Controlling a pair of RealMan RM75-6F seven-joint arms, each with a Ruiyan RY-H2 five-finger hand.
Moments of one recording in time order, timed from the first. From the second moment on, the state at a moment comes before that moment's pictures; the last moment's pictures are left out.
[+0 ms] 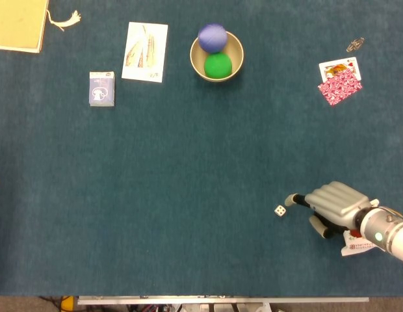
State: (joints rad) left arm -0.10 -1.11 -0.04 -1.64 1.44 1.45 0.13; right arm 0.85 -1.18 -0.26 -2.02 -0.91 0.68 -0.38
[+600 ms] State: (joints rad) left arm -0.10 -1.11 -0.04 -1.64 1.44 1.45 0.13; right arm 0.85 -1.19 -0.25 -1.99 -0.95 0.64 -0.32
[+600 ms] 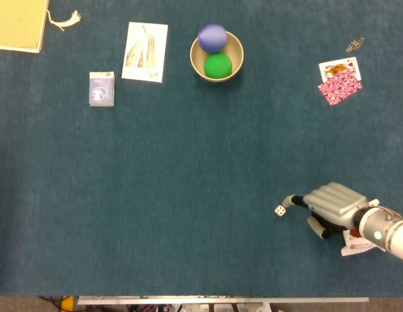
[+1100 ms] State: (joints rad) left arm -0.10 -1.11 -0.04 -1.64 1.44 1.45 0.13; right arm 0.84 -1.18 -0.24 -1.99 -0.98 0.60 -0.27
